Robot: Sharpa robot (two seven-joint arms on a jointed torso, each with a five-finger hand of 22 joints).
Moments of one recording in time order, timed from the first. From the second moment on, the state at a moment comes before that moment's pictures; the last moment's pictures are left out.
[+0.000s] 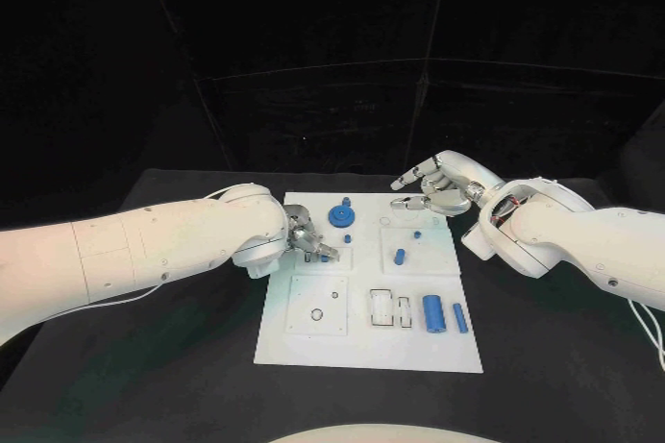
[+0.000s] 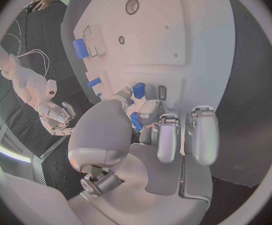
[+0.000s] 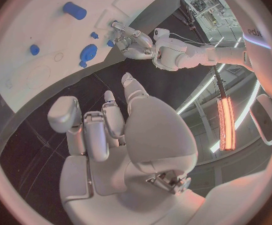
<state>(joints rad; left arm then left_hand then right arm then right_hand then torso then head) 1.32 -0.65 -0.18 1.41 -0.91 -0.02 -0.63 1.07 -0.10 0.13 0.26 0.13 0.98 0.02 0.61 0.60 1.35 -0.05 1.16 1.05 1.47 -0.09 1.57 1.31 0.05 1.47 0.01 1.46 1.31 1.33 -0.82 -0.14 1.54 -0.94 -0.40 0.06 1.36 -0.01 0.00 0.05 0.22 0.97 0.15 0.09 0.07 1.42 0.06 1.23 1.31 1.47 -0.01 1.50 1.31 0.09 1.27 0.10 1.32 1.00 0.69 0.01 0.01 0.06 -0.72</state>
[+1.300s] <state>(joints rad) 1.43 -0.63 -0.17 1.20 -0.88 0.13 -0.60 1.18 -0.04 -0.02 0.29 0.13 0.89 0.08 0.52 0.51 1.26 0.00 1.05 0.90 1.47 -0.07 1.57 1.31 0.05 1.47 0.04 1.40 1.31 1.33 -0.81 -0.14 1.52 -0.93 -0.40 0.06 1.36 -0.01 0.00 0.05 0.22 0.97 0.15 0.09 0.07 1.42 0.06 1.23 1.31 1.47 -0.01 1.50 1.31 0.09 1.27 0.10 1.32 1.00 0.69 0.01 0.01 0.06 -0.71</state>
